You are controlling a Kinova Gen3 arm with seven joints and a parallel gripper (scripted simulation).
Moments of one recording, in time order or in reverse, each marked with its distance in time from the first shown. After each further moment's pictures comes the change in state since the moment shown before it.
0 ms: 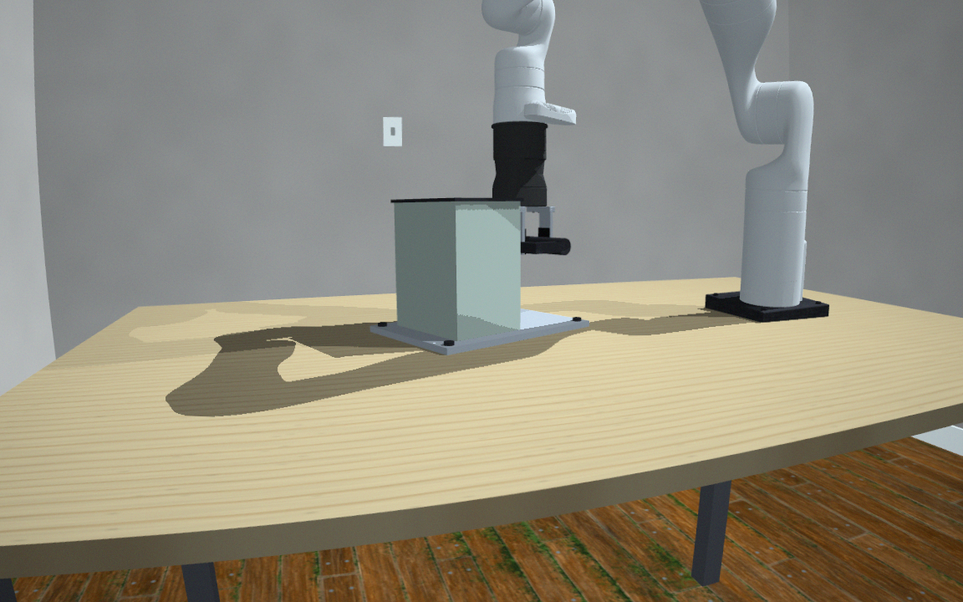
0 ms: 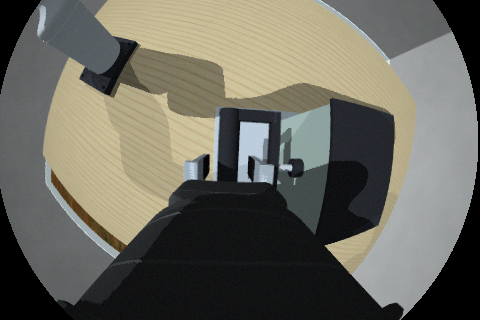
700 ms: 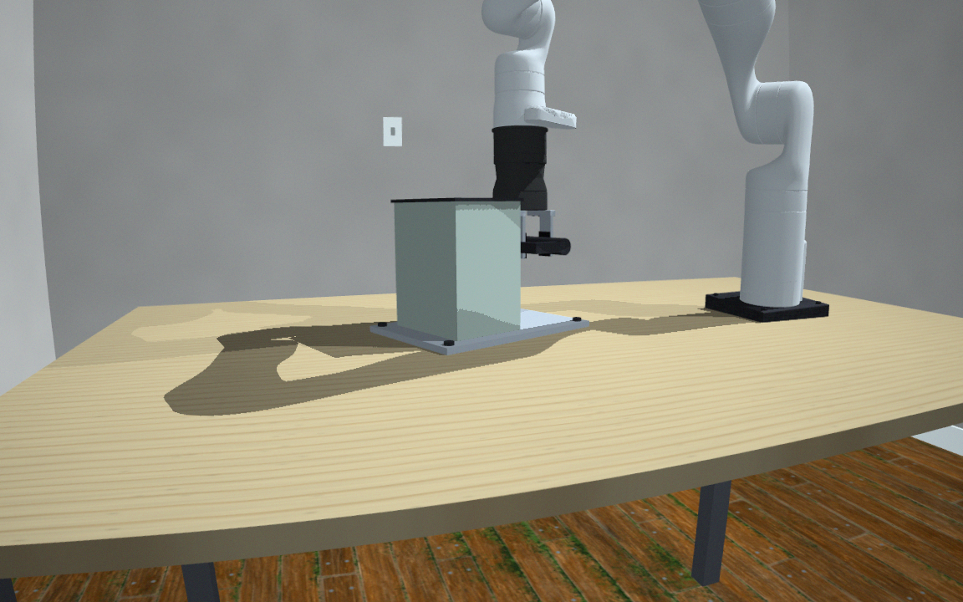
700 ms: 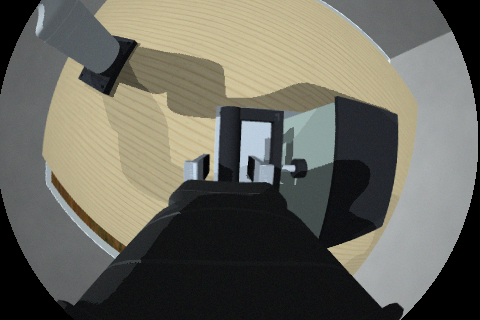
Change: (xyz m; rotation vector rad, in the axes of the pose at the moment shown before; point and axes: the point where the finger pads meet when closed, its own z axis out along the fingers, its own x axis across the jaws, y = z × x) arm -0.001 0.000 0.006 0.000 -0.003 0.002
